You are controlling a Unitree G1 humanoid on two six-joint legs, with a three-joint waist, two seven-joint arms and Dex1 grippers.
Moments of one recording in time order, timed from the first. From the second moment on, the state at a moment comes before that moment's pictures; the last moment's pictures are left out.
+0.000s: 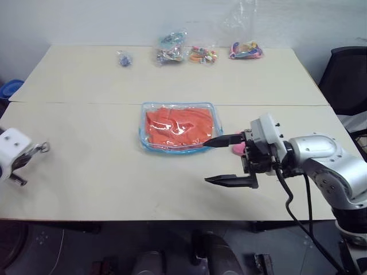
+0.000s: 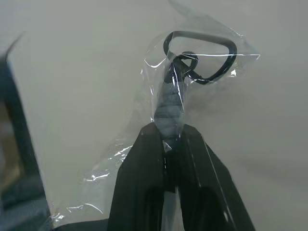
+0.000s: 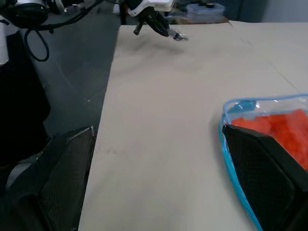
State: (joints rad) left arm -0.10 0.96 0.55 0.17 0.21 0.46 -0.74; right arm -0.55 -0.77 0.10 -0.39 0.72 0.58 1.13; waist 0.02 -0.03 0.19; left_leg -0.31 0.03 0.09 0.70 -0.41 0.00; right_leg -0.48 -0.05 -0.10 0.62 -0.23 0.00
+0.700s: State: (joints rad) left arm 0.09 1.08 0.84 -0.14 -0.30 0.74 -1.07; right arm -0.41 -0.84 0.01 -0.33 0.59 0.54 1.15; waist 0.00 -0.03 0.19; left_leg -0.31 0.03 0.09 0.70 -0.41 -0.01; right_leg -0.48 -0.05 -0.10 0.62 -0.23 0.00
